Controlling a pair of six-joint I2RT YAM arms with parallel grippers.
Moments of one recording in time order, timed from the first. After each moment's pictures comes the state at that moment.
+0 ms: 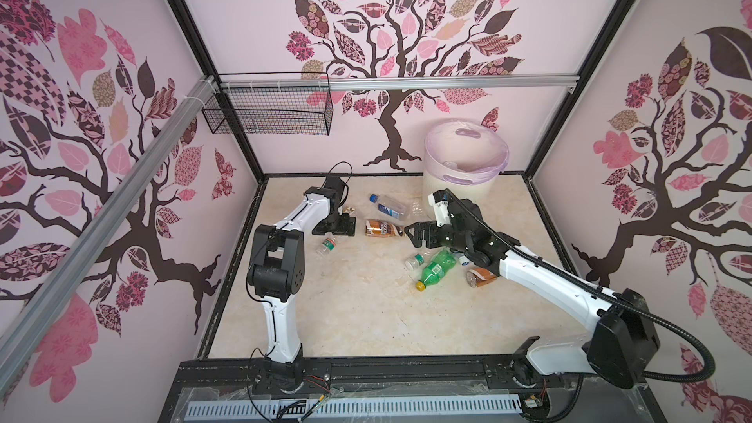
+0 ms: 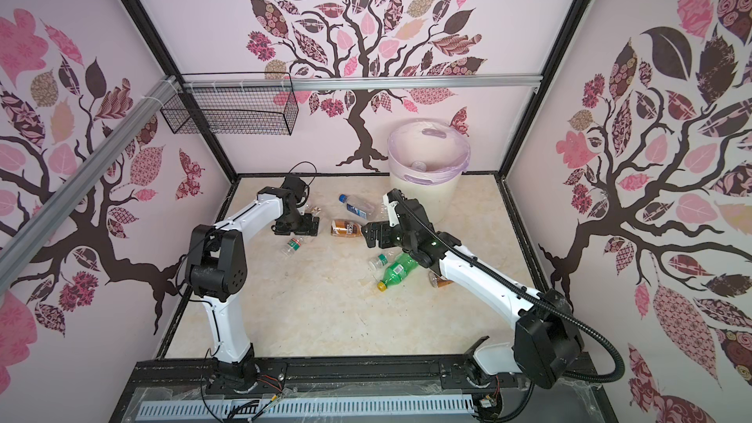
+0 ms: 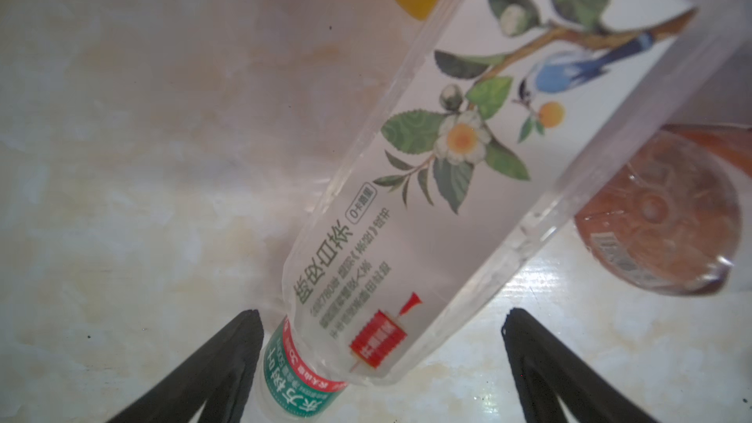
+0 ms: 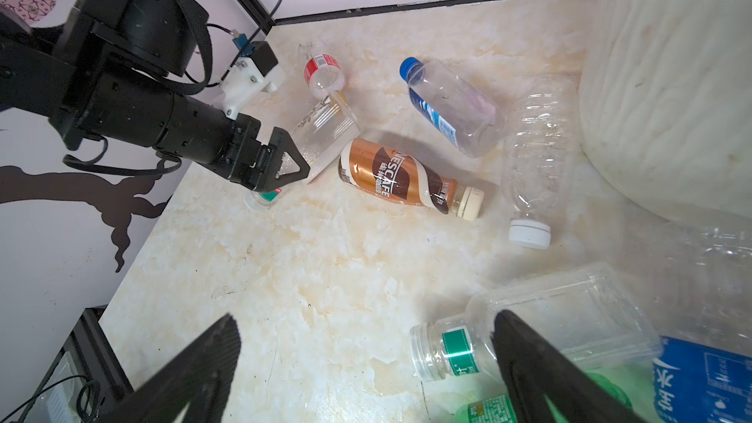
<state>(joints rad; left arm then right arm) -0.22 2.01 1.58 -0.92 -0.04 -0.14 0.61 1.36 1.02 -0.19 -0.12 0.44</state>
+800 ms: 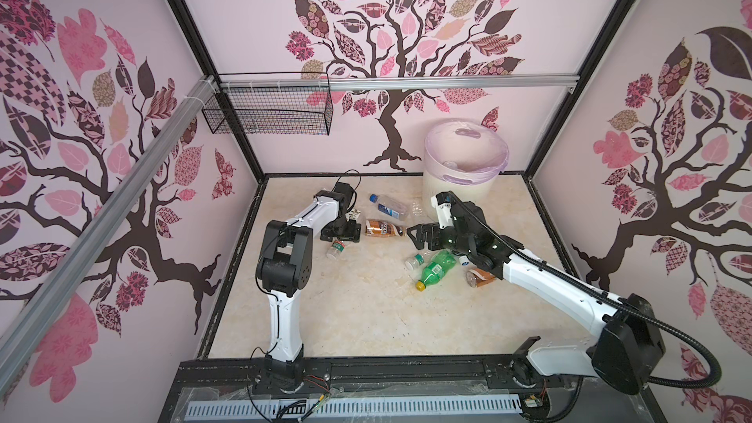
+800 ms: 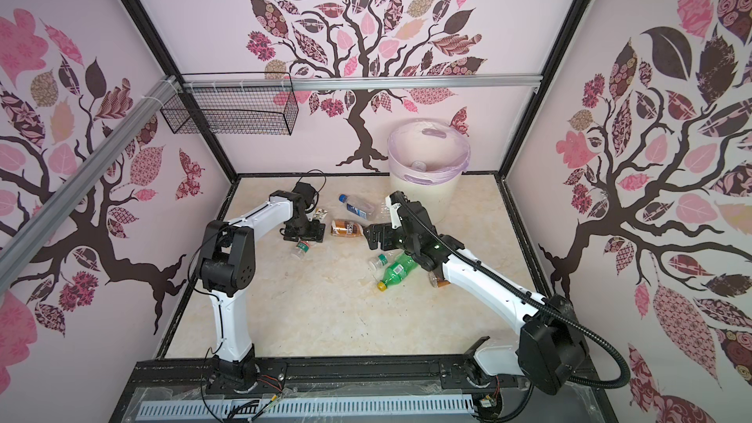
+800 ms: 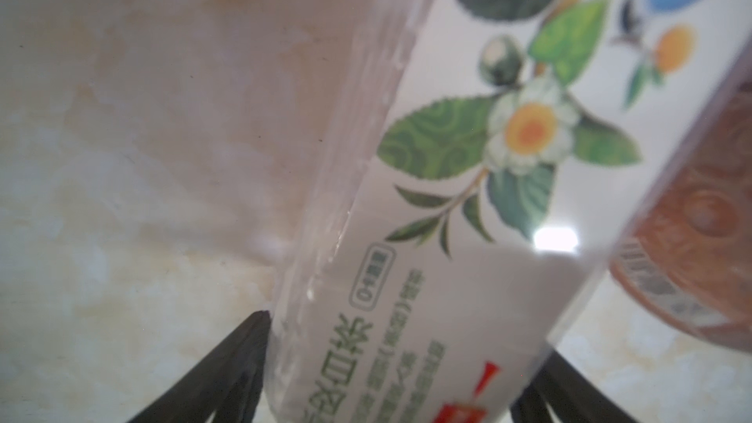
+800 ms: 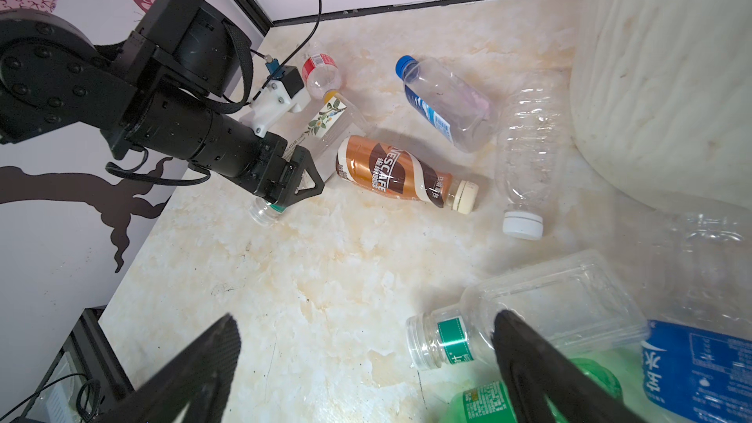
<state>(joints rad) -0.26 2.07 1.59 -0.92 -0.02 -0.16 0.61 1.32 0.99 -0.19 -0.12 0.45</state>
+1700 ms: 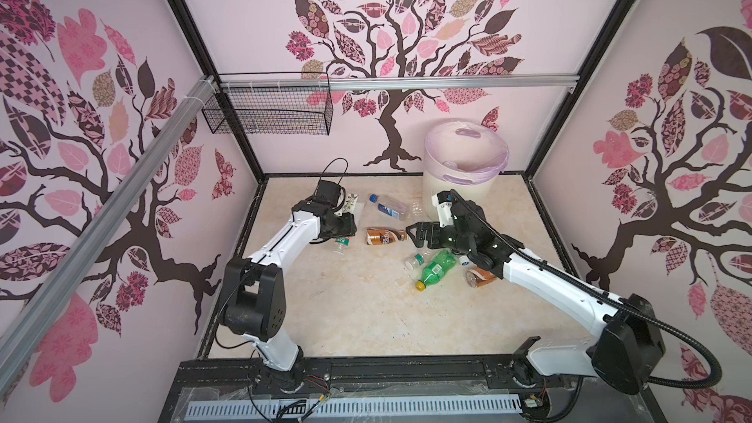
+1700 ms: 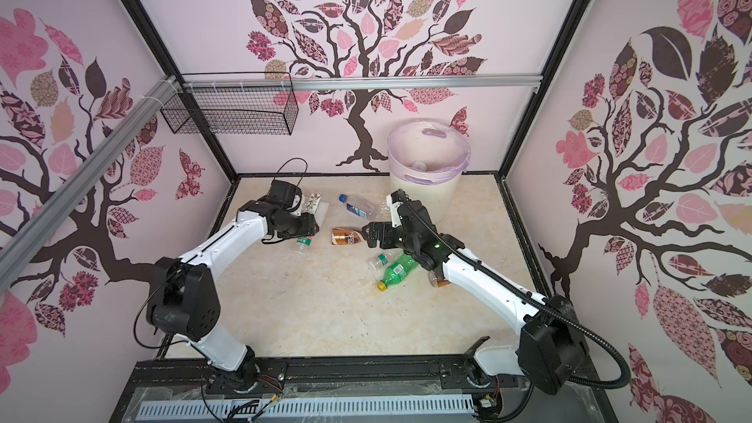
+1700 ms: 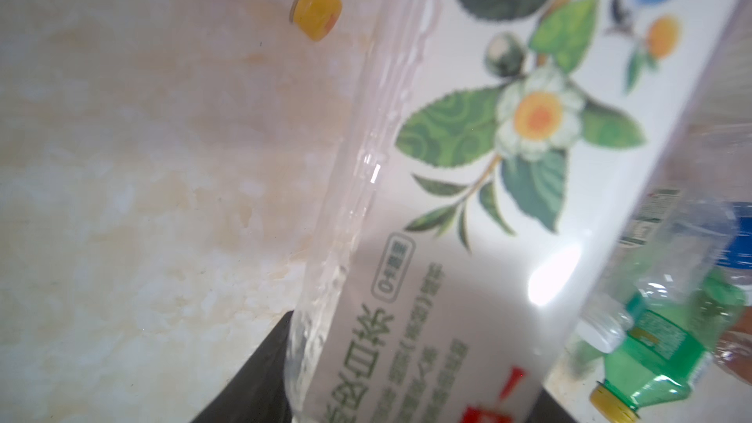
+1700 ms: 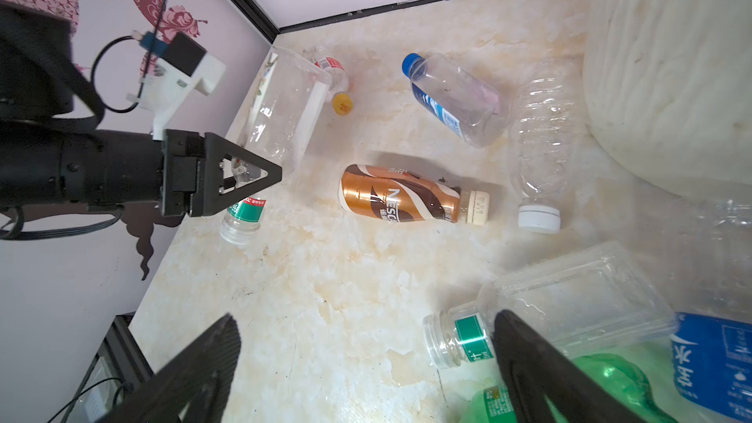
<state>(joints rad) -0.27 1.61 1.29 -0.68 0.14 -0.30 0.61 1.32 1.01 -0.20 -0.15 0.53</state>
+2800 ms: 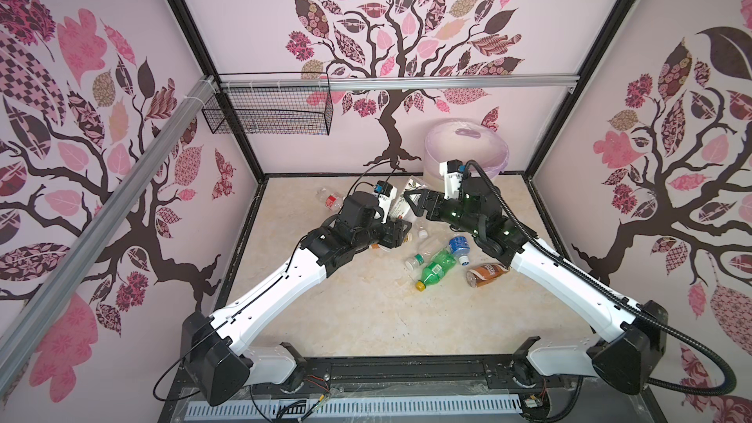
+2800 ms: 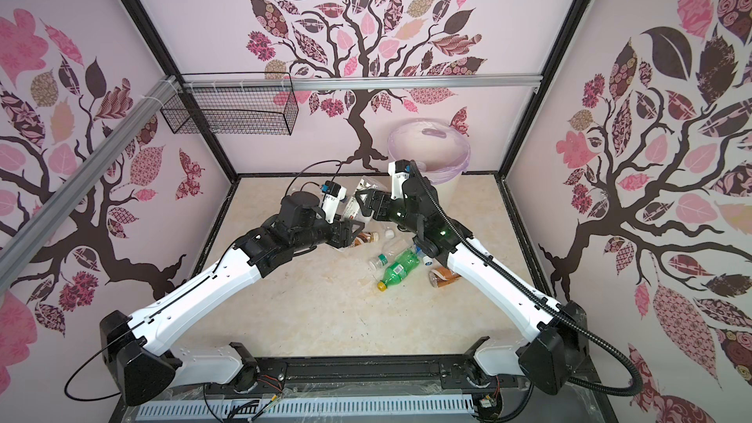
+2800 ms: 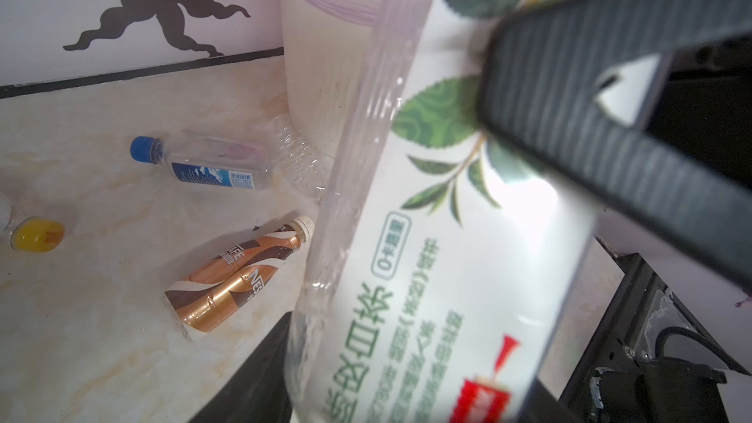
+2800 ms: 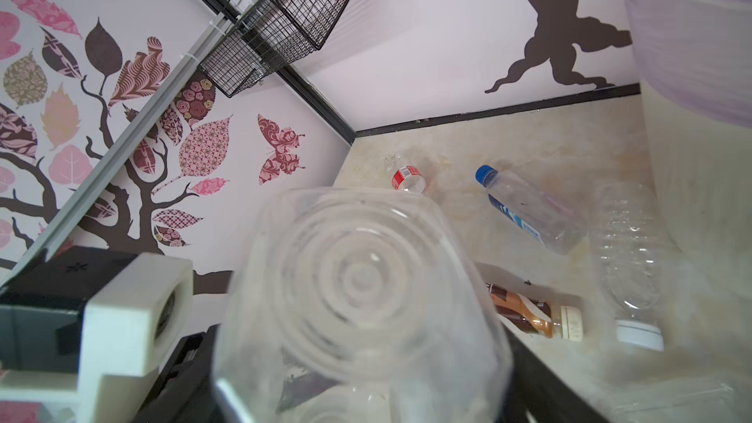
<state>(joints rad) -0.72 1.32 1.25 -0.44 0.08 -0.31 0.61 1.32 1.23 -0.14 -0.13 0.66</state>
